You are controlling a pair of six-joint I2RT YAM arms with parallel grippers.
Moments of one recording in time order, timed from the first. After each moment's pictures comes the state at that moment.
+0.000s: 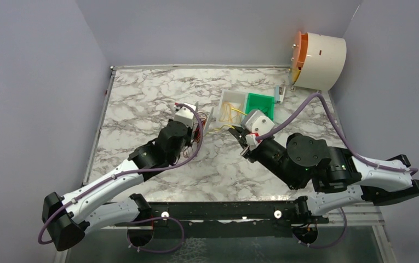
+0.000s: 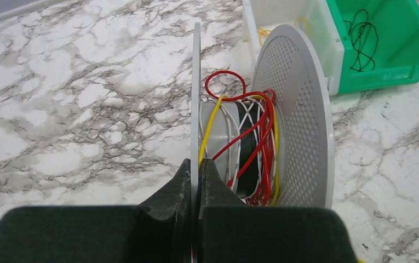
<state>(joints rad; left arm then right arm) -0.87 0.98 0.82 -0.23 -0.56 -0.14 1.62 1.12 1.55 -0.53 0.84 -0.24</state>
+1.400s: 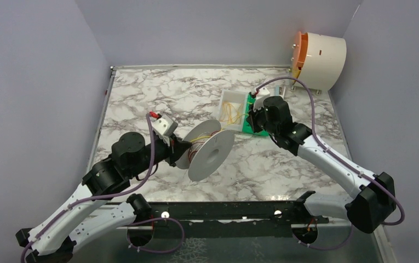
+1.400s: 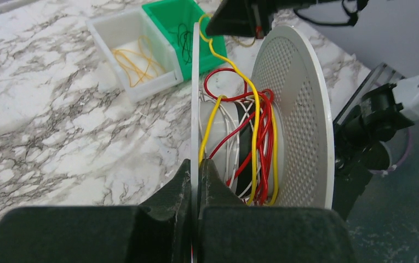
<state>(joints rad) -0.87 0.62 0.92 -0.54 0.02 -0.18 0.60 1.22 0.98 -0.26 0.12 0.03</state>
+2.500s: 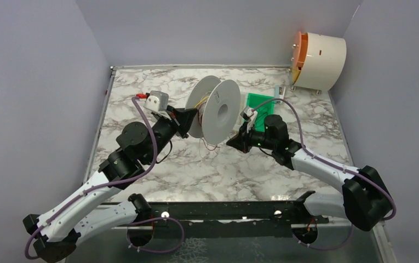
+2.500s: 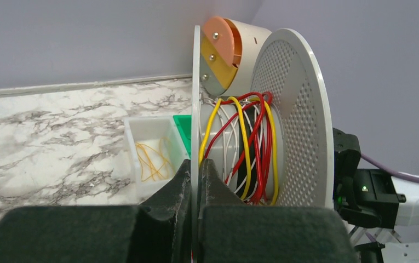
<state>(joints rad) -0.87 0.76 0.96 -0.09 -0.27 -0.33 0.58 1.24 0.61 0.24 -0.51 0.13</state>
